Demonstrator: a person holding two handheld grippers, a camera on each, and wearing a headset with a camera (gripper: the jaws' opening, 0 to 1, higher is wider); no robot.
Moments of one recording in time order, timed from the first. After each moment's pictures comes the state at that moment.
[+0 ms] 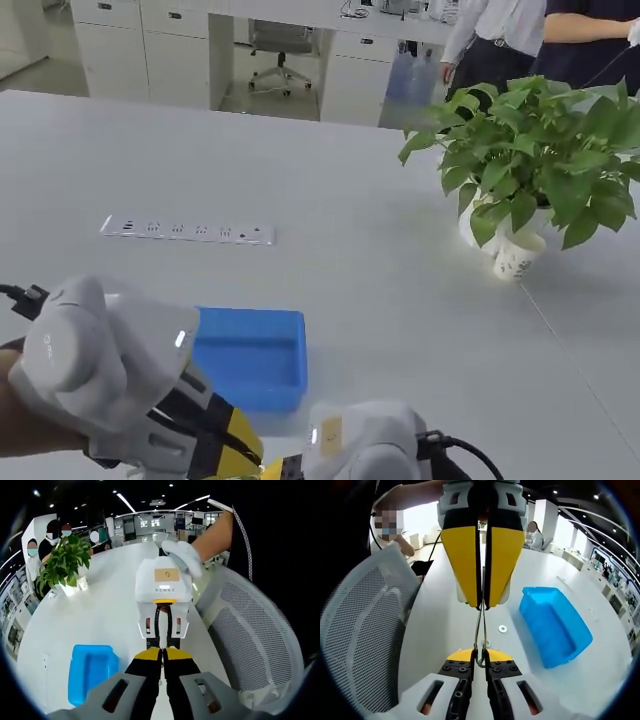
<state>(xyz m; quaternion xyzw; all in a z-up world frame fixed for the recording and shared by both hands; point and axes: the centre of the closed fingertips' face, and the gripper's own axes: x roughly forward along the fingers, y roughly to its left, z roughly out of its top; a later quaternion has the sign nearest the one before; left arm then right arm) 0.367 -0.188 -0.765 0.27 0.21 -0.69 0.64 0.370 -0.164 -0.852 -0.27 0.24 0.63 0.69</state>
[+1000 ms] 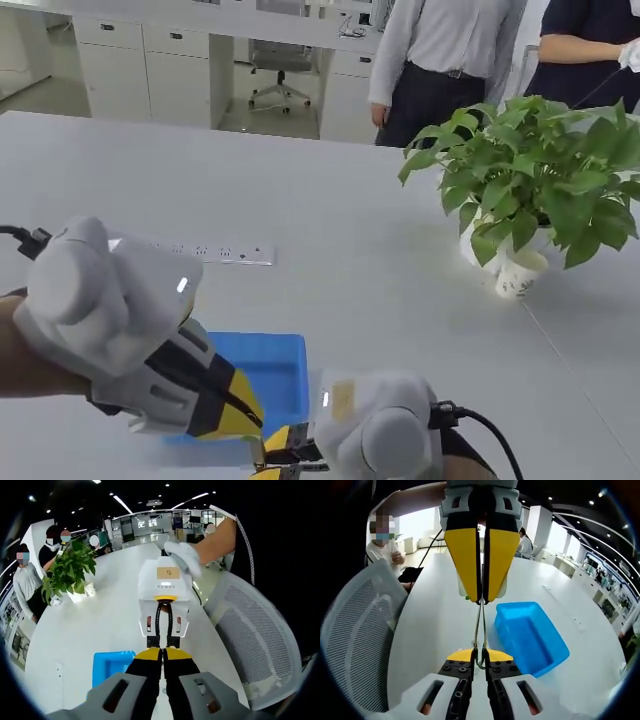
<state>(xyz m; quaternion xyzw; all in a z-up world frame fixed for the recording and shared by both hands) 0.408 -0.184 -0.729 0.29 0.19 -0.69 0.64 0.419 -0.159 -0.817 -0.27 0.21 0.61 0.71</state>
